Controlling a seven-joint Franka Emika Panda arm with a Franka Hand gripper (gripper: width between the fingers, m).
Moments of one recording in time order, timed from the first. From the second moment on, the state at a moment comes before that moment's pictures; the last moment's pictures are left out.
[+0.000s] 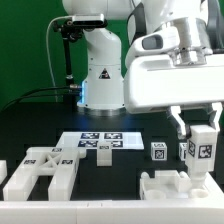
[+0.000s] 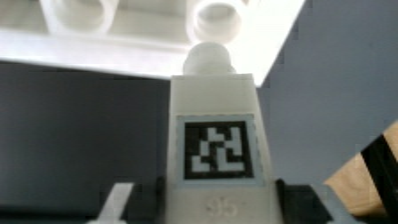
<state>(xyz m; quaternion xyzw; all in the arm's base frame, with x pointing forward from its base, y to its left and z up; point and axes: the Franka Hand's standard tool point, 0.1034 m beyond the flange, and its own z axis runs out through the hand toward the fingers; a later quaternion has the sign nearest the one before) 0.635 0.114 0.110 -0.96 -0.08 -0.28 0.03</state>
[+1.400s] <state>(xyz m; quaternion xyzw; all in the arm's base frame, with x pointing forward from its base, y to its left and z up) 0.634 0.119 0.082 -0.95 -0.07 -0.29 0.03</state>
